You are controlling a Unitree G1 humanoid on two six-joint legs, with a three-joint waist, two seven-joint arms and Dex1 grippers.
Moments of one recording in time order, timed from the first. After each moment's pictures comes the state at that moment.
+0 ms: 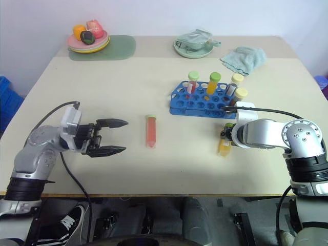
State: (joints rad) left arm -0.31 0.63 0.06 0.00 -0.62 0.21 -1.43; right arm -0.52 -0.89 0.03 -0.01 1.96 1.23 -1.15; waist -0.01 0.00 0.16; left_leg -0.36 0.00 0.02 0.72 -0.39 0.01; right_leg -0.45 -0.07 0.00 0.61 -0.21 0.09
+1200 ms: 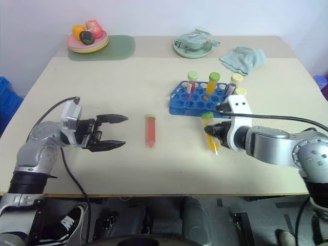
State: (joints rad) left arm -0.39 0.62 0.06 0.09 -0.62 0.20 -1.46; right arm -0.34 -0.96 -0.06 -0.46 1.61 0.97 -0.49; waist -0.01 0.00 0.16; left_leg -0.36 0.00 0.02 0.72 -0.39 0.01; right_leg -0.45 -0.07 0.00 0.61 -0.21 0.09
